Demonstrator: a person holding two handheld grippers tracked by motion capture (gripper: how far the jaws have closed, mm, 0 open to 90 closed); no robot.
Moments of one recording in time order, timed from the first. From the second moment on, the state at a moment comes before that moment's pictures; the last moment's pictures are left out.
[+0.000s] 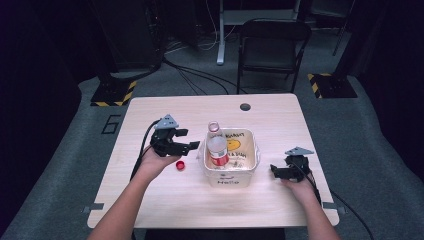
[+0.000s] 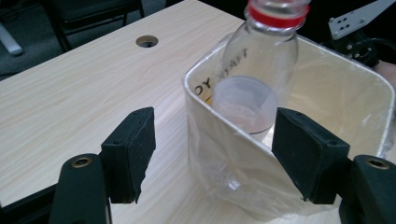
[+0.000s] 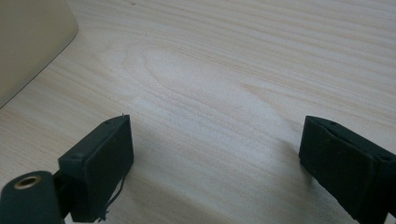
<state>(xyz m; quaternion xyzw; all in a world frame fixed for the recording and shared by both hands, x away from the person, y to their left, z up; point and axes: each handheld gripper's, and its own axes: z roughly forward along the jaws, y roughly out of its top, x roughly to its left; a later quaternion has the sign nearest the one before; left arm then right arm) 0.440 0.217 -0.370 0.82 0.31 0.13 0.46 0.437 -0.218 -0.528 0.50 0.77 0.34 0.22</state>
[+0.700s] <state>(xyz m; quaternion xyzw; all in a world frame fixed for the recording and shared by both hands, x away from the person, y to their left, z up) 0.438 0.261 -0.402 0.81 0.36 0.17 0.43 0.437 -0.218 -0.528 0.50 0.77 0.34 0.22</state>
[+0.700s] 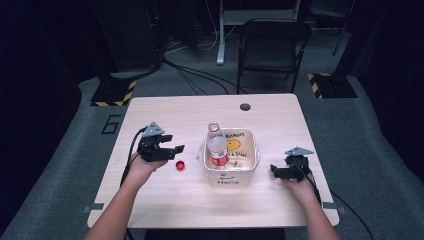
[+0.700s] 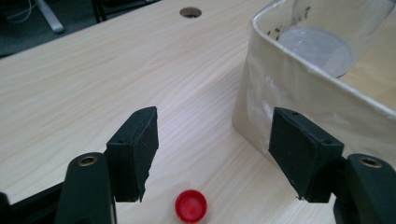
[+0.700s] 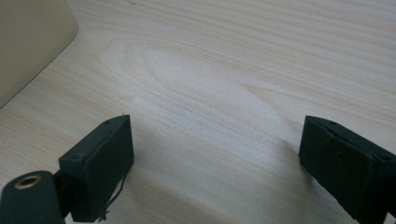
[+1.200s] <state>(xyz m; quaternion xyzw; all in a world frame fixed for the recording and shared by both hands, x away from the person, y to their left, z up) 0.440 0.274 -0.433 0.80 0.41 0.16 0.41 0.436 -0.218 -0.528 0.50 0.77 0.34 0.22</state>
